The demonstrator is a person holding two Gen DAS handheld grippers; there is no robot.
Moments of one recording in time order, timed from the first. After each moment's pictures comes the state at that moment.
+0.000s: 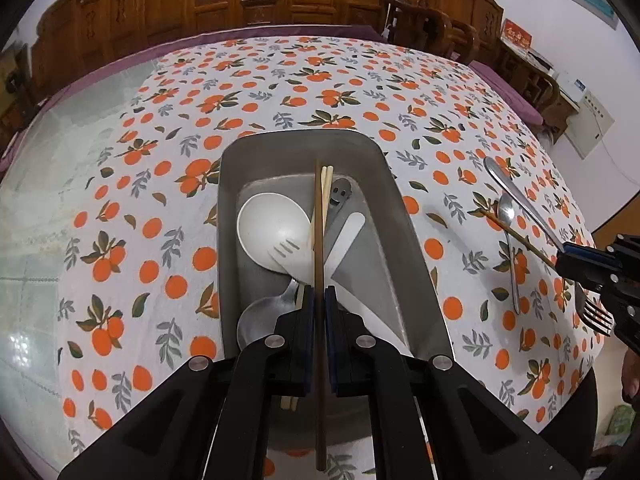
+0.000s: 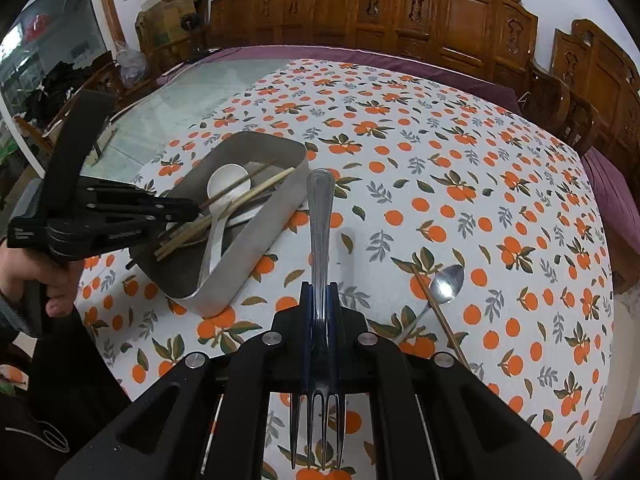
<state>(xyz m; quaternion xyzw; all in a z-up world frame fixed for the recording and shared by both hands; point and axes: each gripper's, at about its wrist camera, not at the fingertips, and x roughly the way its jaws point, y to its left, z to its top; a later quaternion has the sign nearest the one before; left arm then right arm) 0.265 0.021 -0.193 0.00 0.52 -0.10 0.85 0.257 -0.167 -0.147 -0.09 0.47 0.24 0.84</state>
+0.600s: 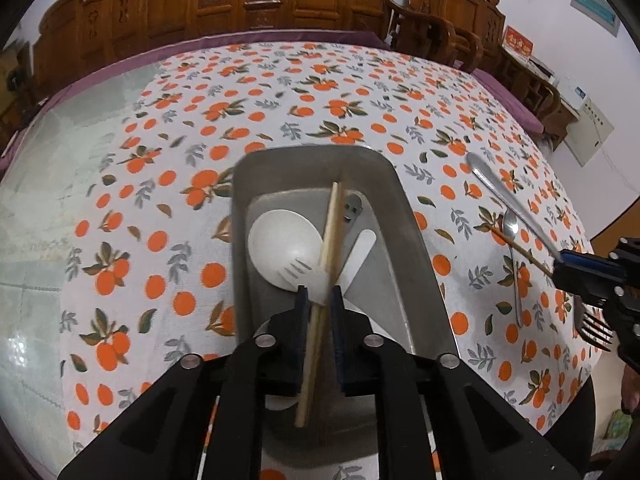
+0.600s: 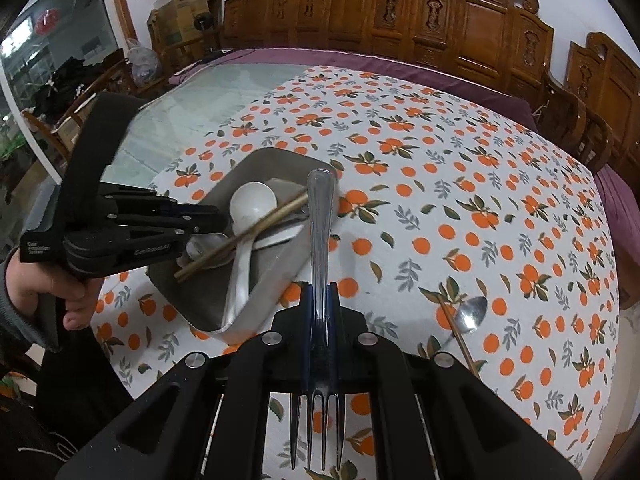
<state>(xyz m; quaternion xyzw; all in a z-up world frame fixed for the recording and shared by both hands) 0.271 0.033 -0.186 -0.01 0.50 -0.10 0.86 0.266 -0.133 -0.136 -0.10 0.47 0.26 0.84</state>
